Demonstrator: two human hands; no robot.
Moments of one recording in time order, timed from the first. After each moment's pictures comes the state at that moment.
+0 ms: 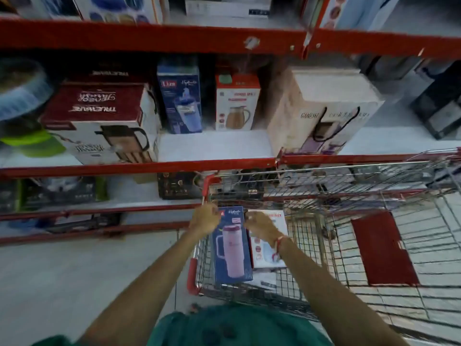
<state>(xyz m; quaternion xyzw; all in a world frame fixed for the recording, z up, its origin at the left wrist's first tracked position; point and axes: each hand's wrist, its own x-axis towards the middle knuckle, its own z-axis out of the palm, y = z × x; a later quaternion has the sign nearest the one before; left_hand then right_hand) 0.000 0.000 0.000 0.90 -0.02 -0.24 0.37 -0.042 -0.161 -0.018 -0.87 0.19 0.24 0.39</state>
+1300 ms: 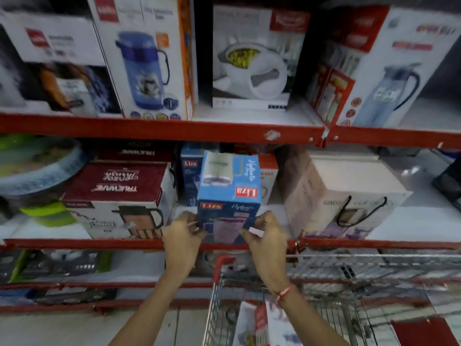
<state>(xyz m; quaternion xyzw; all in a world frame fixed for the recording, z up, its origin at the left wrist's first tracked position) 0.103 0.041 0.104 0.89 -0.01 0.13 0.43 0.068 -0.123 0.098 -0.85 0.13 -0.21 0.46</state>
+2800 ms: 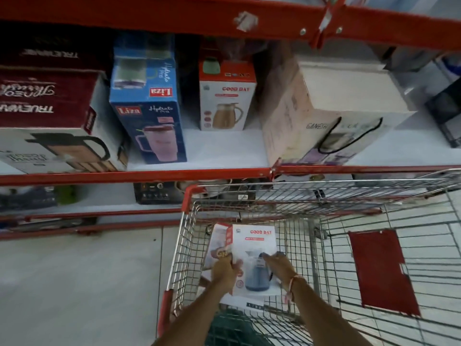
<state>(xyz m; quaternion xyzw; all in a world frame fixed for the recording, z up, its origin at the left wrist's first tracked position) -0.039 -0.092 -0.102 0.84 0.04 -0.40 0.36 -0.063 -0.246 -0.093 -0.72 0.45 0.28 0.45</state>
